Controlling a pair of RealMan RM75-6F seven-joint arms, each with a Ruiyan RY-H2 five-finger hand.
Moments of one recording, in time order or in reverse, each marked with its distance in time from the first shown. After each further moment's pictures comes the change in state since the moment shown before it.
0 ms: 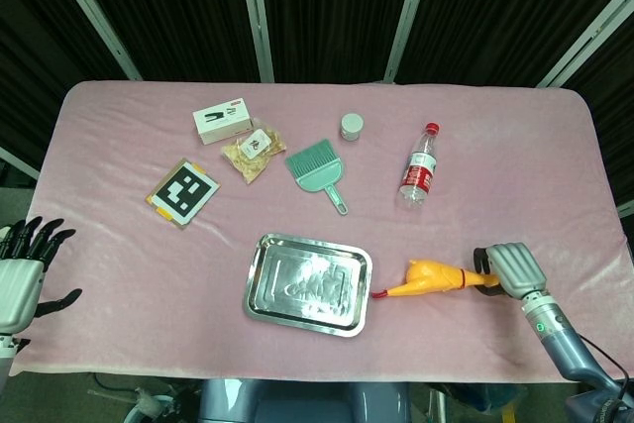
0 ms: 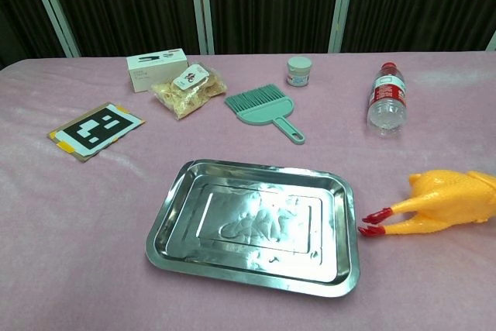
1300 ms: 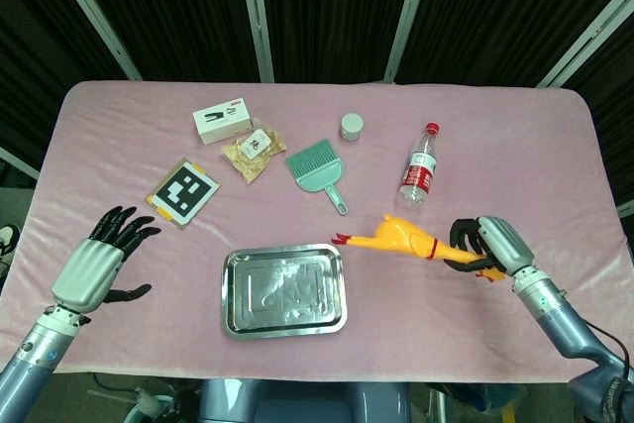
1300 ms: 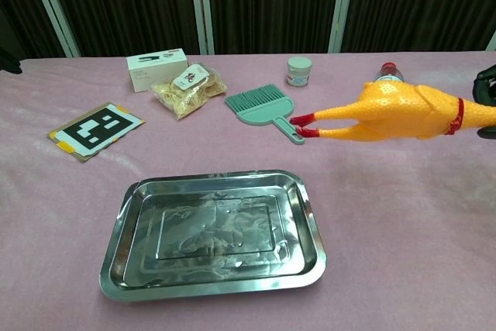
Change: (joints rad) left arm -0.180 -0.031 -0.006 -0.070 0.114 -0.178 -0.065; right arm 0.104 0.127 0.056 -0.160 -0.040 -0.004 0.548
